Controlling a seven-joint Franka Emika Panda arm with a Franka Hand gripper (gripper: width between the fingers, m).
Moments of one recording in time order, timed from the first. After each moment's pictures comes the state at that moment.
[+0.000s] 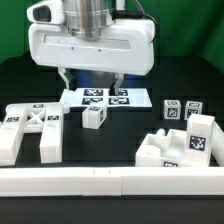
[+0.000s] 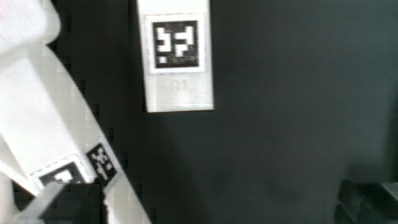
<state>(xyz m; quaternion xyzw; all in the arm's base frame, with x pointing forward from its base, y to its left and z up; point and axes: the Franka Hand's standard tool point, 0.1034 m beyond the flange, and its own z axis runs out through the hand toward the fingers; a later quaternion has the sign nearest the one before) 0.506 -0.048 0.076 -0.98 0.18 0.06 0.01</state>
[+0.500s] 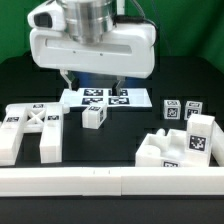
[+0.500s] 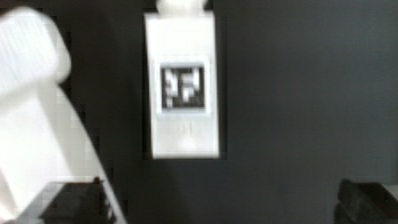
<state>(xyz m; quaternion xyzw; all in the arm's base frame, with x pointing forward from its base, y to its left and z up) 0.490 -0.049 0.065 -0.97 0.15 0.18 0.02</state>
